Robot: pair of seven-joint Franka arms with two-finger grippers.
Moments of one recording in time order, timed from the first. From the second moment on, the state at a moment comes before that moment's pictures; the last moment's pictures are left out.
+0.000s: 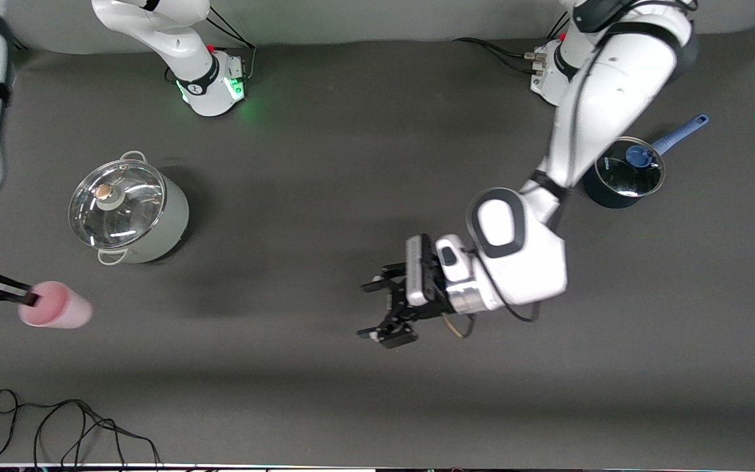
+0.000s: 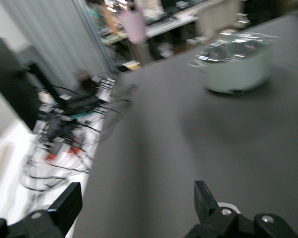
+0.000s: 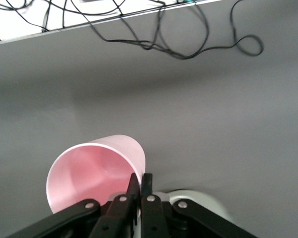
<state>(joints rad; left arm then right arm) -0.10 0.85 -0.58 -1.19 -0.74 2.35 1.88 0.02 0.39 -0.25 -1.31 0.08 1.78 -0.05</state>
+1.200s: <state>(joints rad) 0.12 0.43 -0.57 -1.19 -0.17 1.36 0.57 -0.01 0.73 -0.21 -1.35 0.16 2.04 -0.30</state>
